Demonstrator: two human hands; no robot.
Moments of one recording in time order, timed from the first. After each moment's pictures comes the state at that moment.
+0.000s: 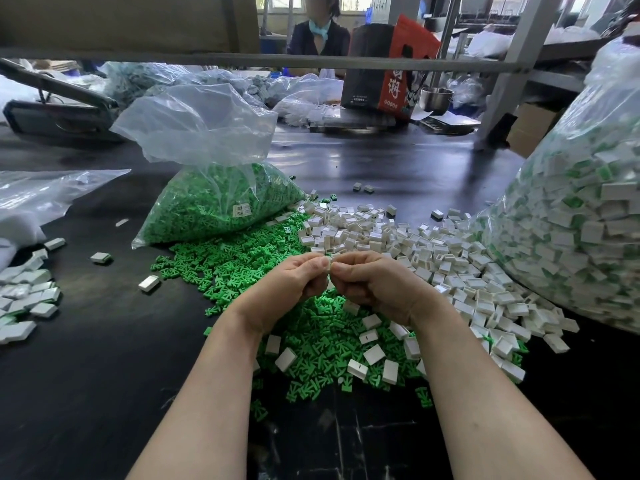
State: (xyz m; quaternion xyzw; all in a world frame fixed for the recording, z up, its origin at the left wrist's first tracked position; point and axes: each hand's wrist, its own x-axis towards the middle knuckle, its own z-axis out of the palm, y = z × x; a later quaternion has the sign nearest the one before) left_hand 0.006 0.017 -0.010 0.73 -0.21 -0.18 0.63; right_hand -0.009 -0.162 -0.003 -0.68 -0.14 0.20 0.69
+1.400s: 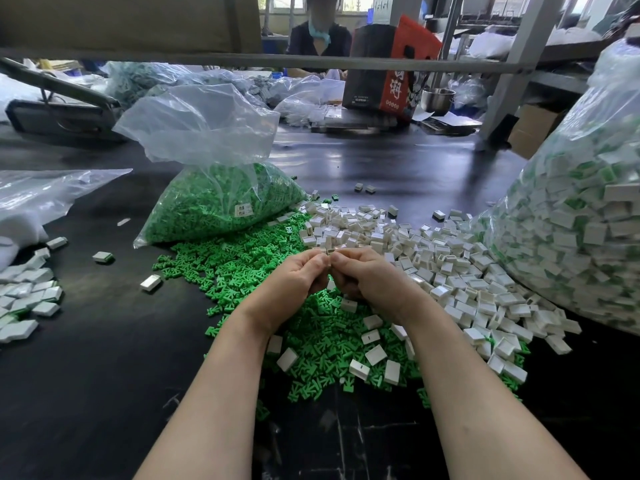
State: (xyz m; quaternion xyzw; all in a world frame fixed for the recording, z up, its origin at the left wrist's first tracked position) left_hand 0.005 0.010 -0.011 0.72 -0.17 -0.15 0.66; right_hand -0.008 -0.148 -0.004 -0.76 -0.10 0.10 0.63
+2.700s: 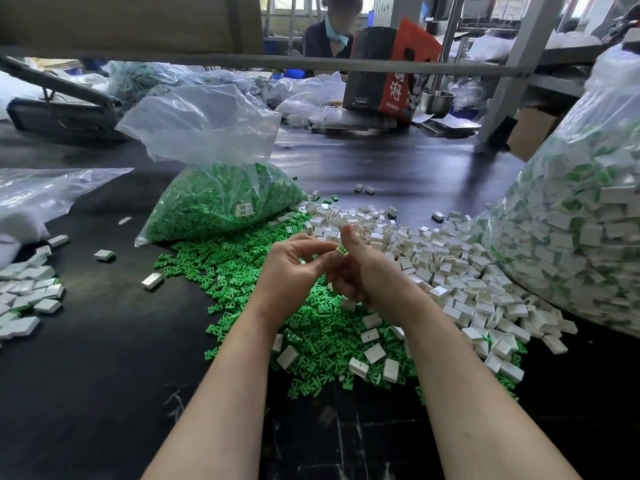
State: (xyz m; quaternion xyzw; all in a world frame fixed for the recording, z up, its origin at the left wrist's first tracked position) left_hand -0.001 0.004 0.004 0.73 -0.16 0.03 0.66; right_hand -0.013 -0.140 0.004 -0.71 -0.04 0.13 0.69
